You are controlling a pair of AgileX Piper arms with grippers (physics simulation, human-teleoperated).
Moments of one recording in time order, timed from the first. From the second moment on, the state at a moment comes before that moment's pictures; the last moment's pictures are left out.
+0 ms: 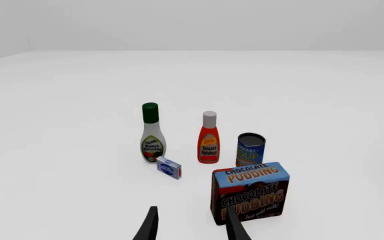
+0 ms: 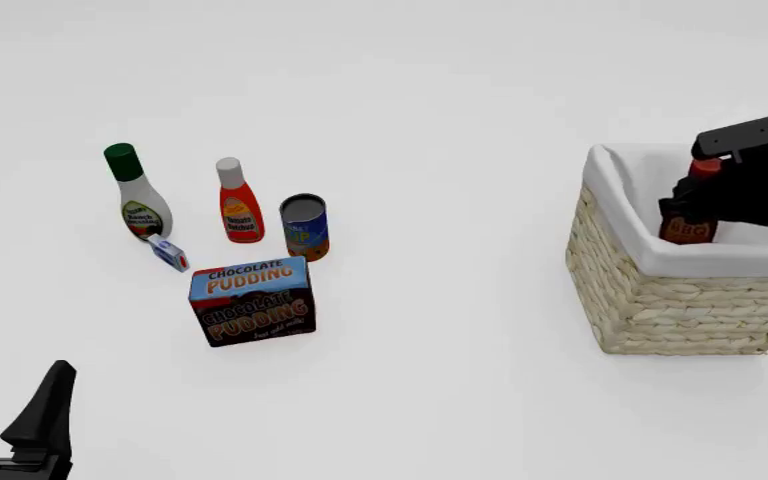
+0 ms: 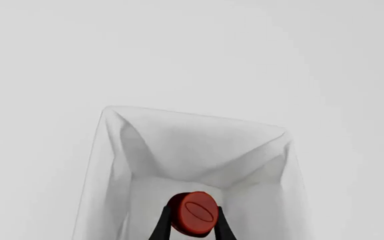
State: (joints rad) left arm 0.00 0.00 0.00 0.00 0.00; right arm -0.22 1.55 -1.09 0.20 -0.37
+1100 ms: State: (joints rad) left arm 0.00 0.00 0.00 0.00 0.00; right arm -0.21 1.61 -1.11 0.18 -0.35
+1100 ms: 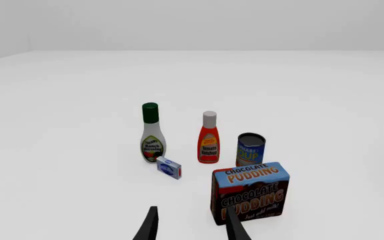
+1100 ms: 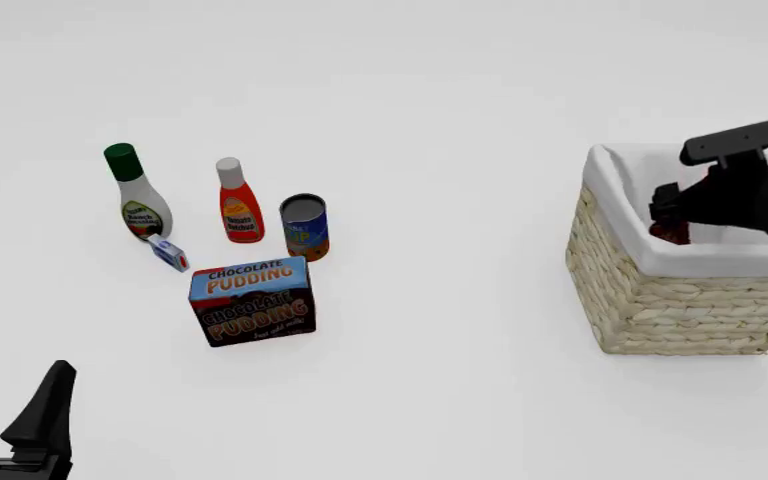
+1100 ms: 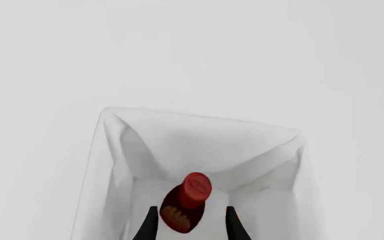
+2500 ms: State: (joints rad) left arm 0.00 0.00 0.00 0.00 0.00; right arm -0.15 1.32 -1.26 0.41 -0.35
